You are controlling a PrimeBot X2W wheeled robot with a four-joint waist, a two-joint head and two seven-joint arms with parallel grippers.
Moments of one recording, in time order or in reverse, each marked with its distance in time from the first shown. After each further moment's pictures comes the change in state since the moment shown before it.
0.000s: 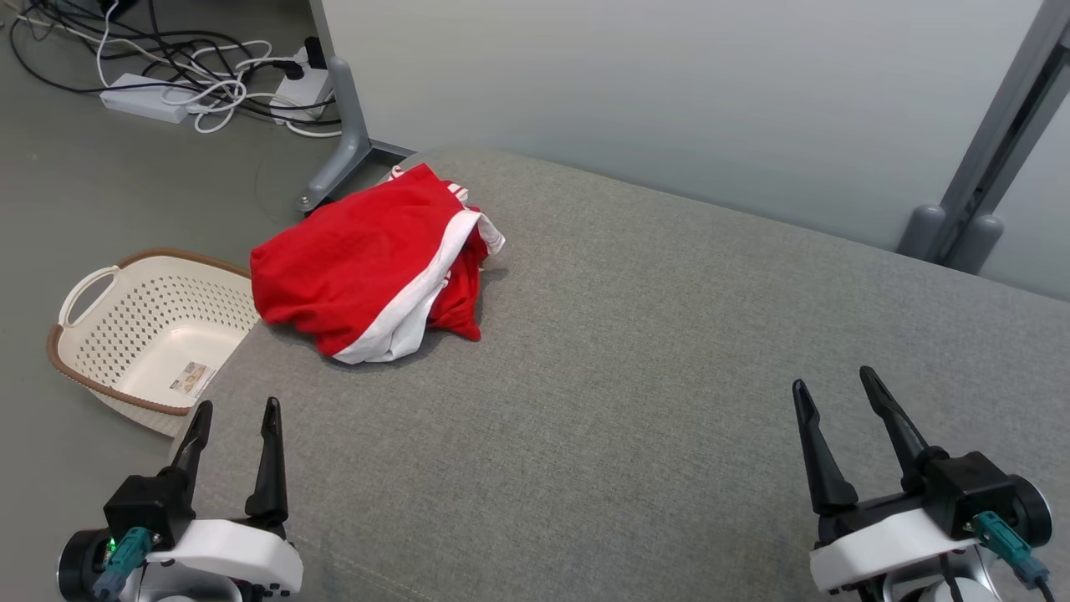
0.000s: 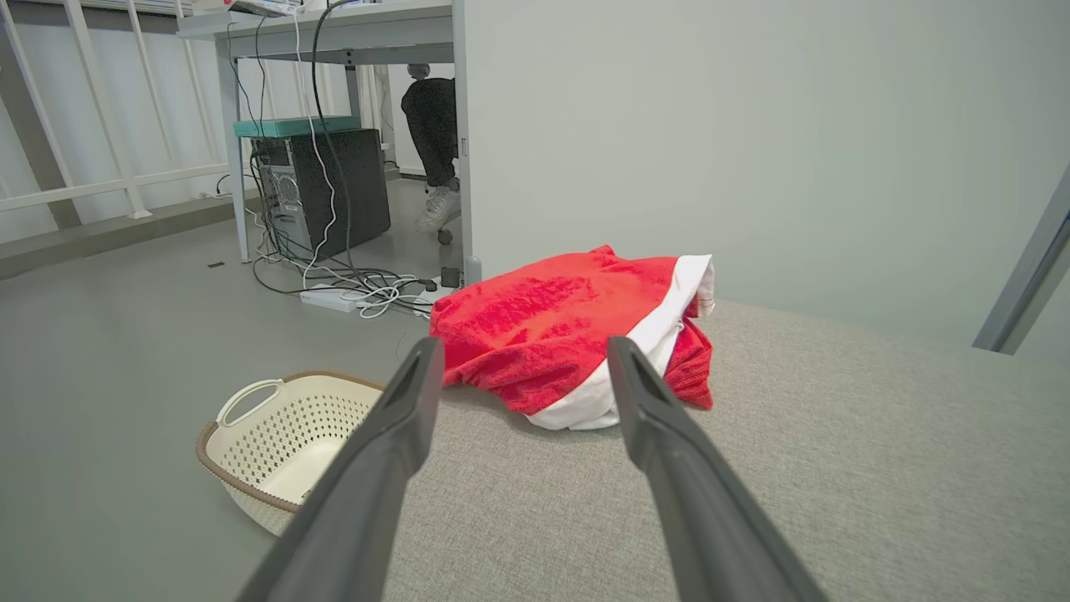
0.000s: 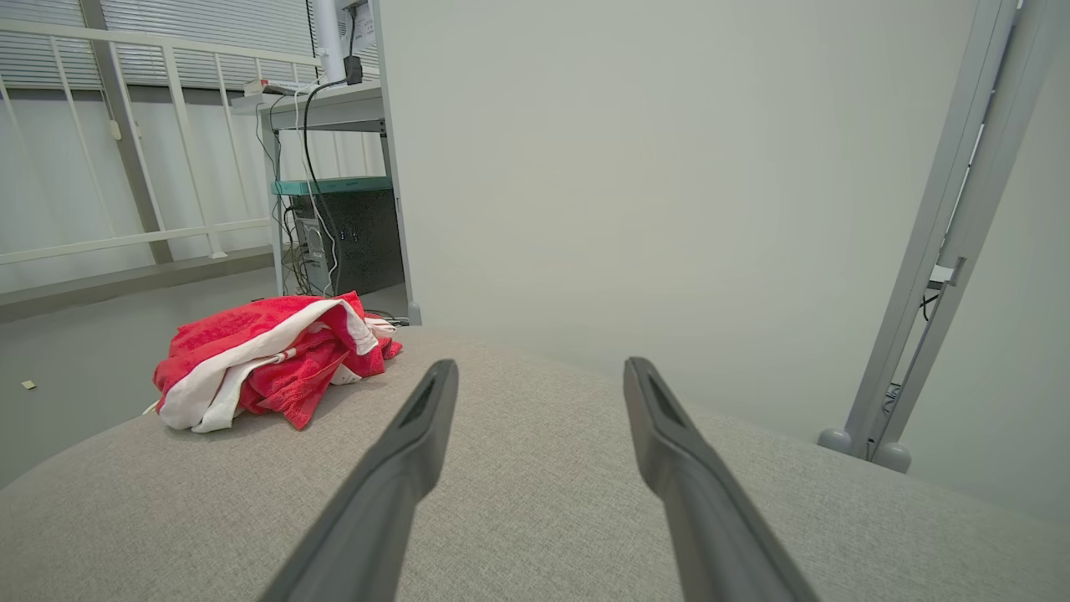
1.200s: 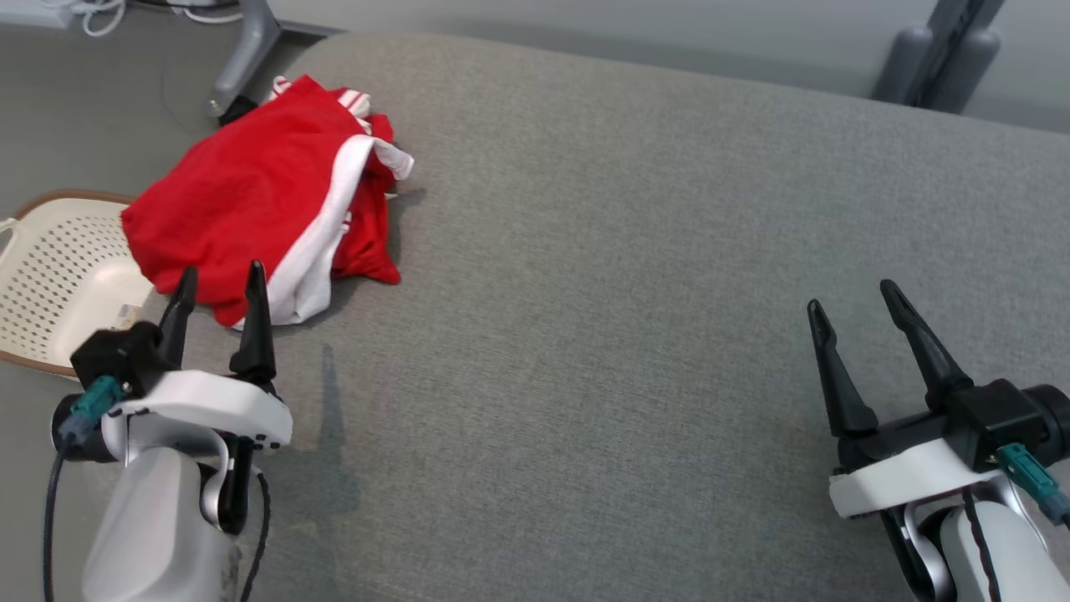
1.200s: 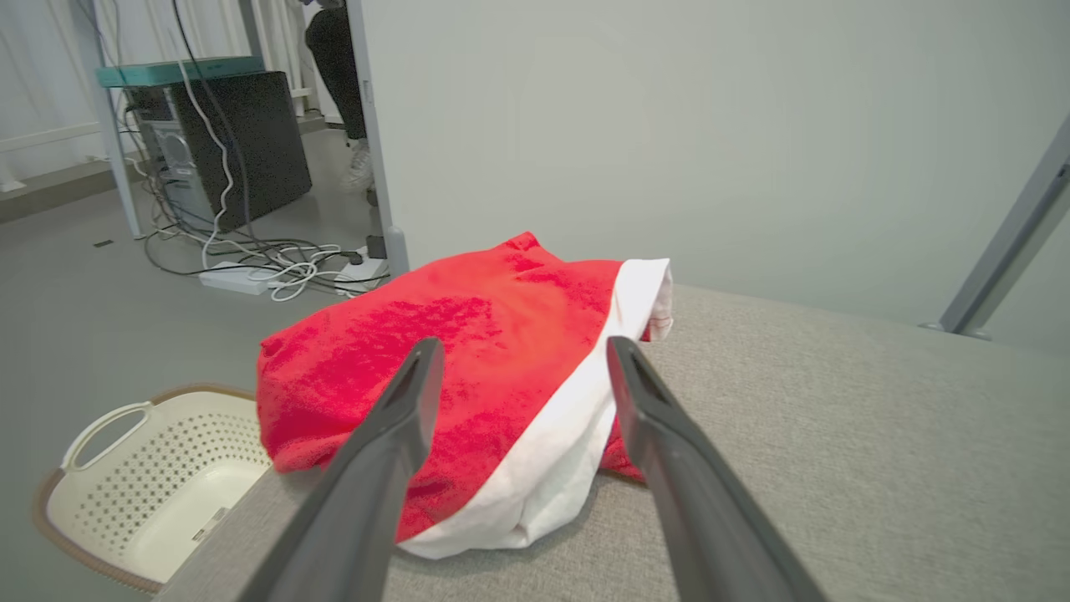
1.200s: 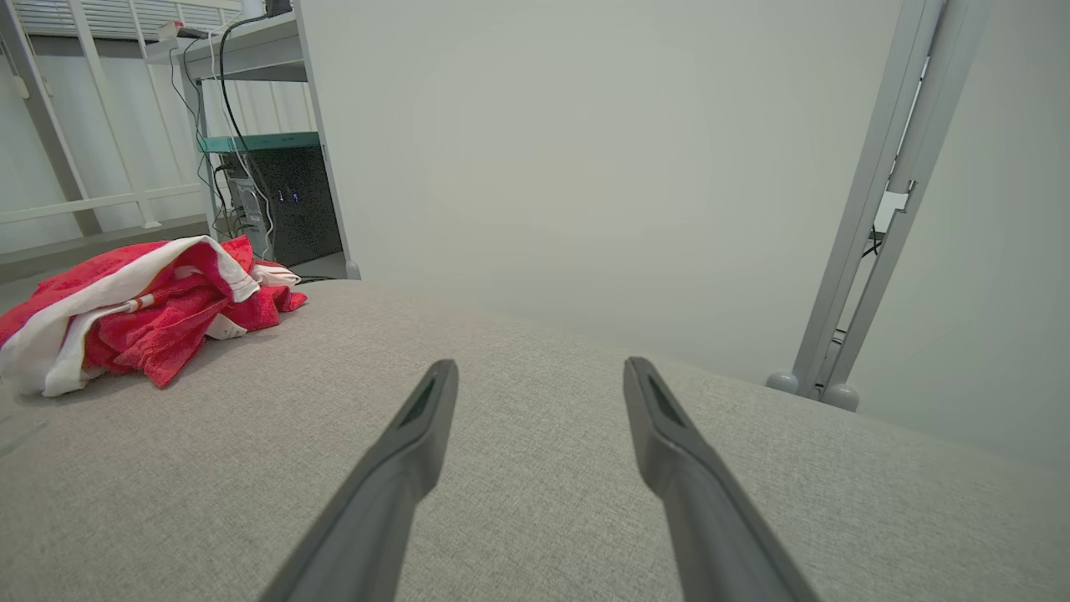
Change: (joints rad) left arm -0.305 -0.005 0.019 0.192 -0.053 -0.035 0.000; right arm -0.127 -0.071 0.030 -0.019 -0.021 0.001 0.000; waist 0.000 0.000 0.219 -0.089
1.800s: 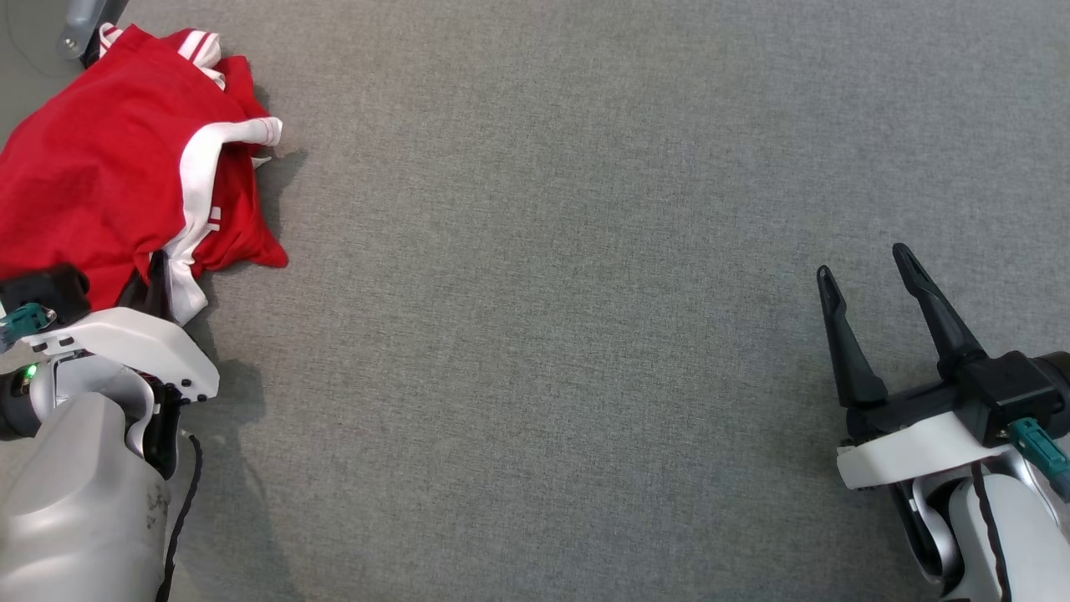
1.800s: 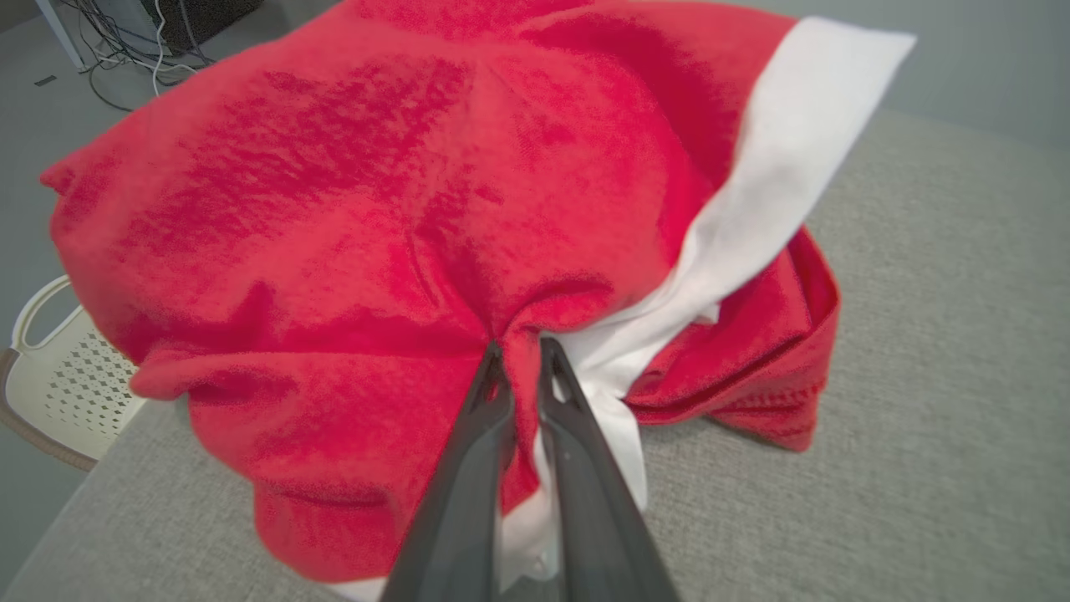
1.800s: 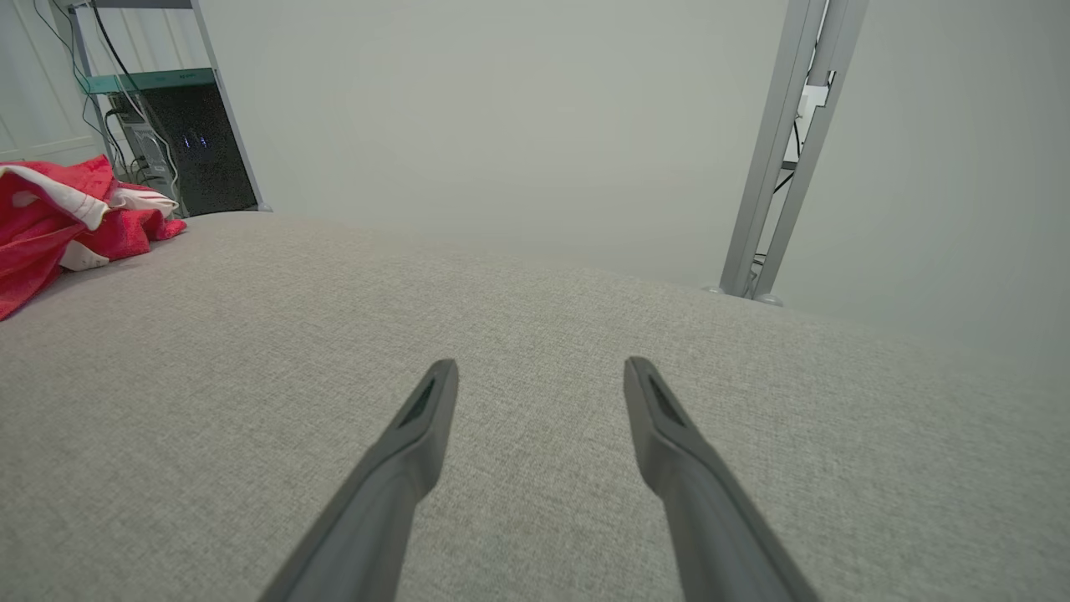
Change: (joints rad) left arm -0.331 0.132 -0.007 0.531 -0.075 -0.014 0.052; right arm -0.062 -0.018 -0.005 -0.008 -0.021 0.000 0.000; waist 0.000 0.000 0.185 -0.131
